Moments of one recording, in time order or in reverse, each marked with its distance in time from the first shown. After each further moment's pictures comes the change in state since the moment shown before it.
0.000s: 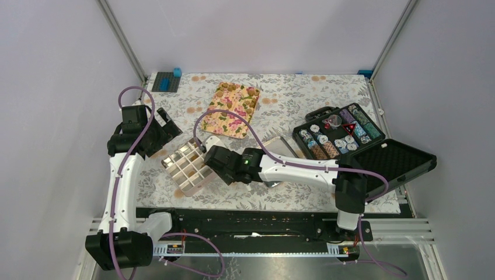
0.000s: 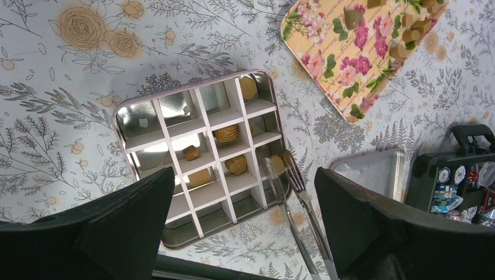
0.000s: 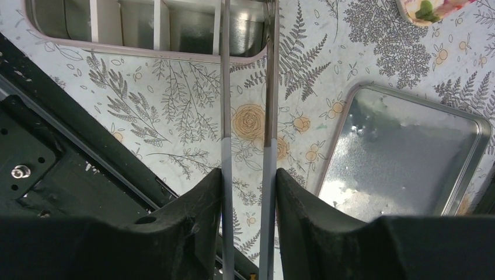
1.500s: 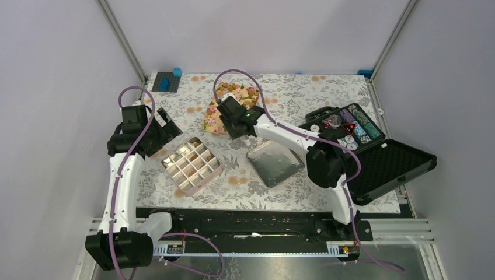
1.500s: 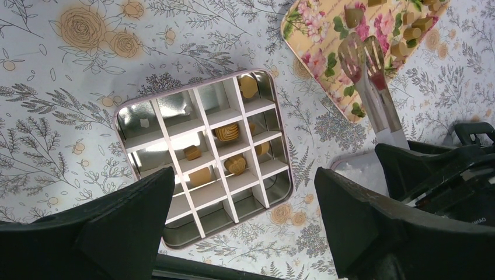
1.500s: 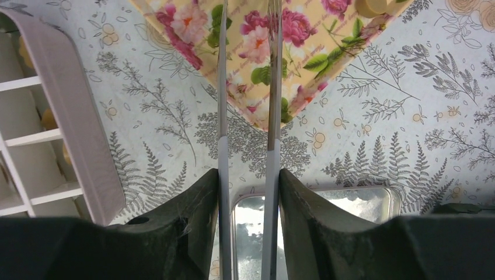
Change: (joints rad) left arm 0.000 -0.001 0.000 -0.002 0.002 0.008; right arm -0.372 0.293 0.311 0.031 -0.049 -0.089
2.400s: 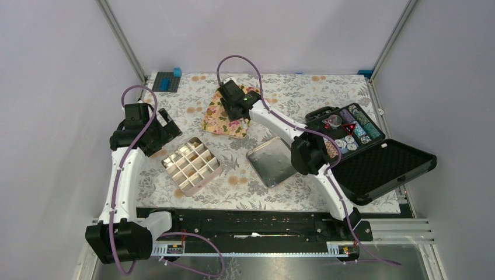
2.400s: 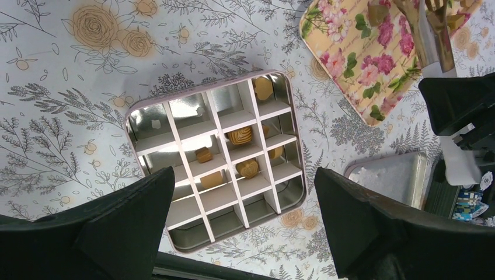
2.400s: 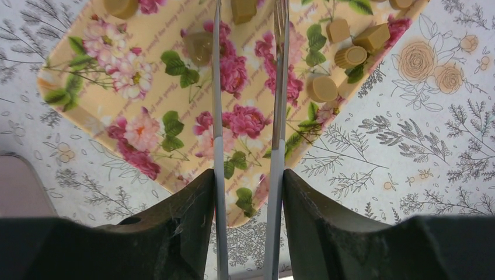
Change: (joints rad) left arm 0.000 0.052 0.001 0.001 -0.029 0.018; right arm -0.111 0.308 0.441 -0.069 0.015 -0.014
